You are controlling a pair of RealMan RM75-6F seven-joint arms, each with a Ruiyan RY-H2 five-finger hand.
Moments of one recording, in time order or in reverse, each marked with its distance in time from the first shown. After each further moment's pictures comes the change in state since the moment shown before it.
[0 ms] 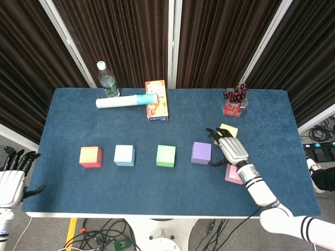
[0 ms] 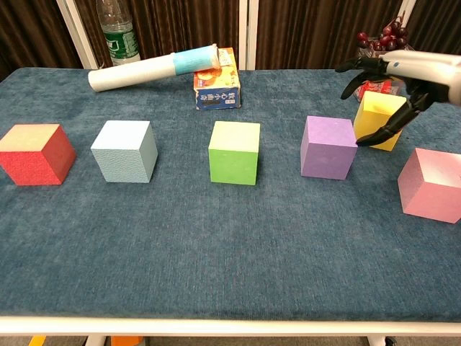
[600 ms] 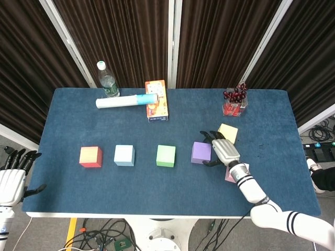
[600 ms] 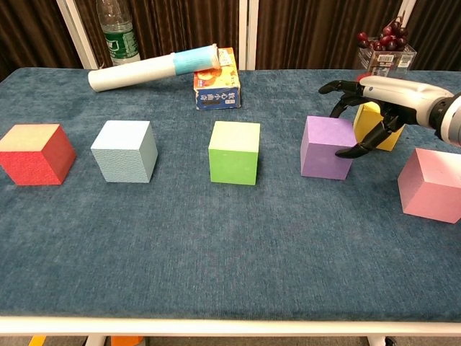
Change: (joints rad) left arm -0.012 0.003 -0.002 0.008 -0.001 -0.017 -0.014; right arm 0.041 -0.110 -0.029 0.137 -0.022 -0.024 0.069
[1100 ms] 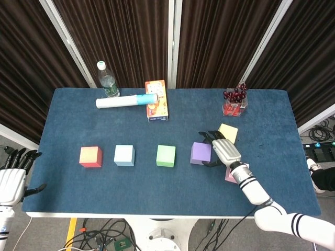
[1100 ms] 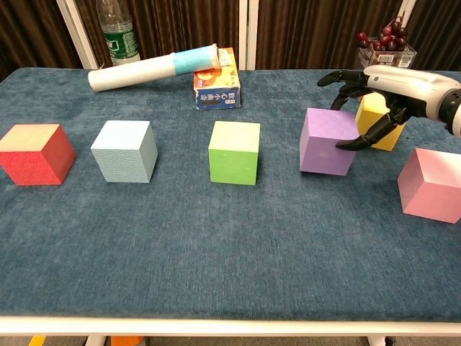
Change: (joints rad) left arm -0.003 0.002 -0.002 -0.005 0.000 0.001 0.008; right arm -0.012 0.043 -0.014 -0.048 -0.087 0.036 0.075
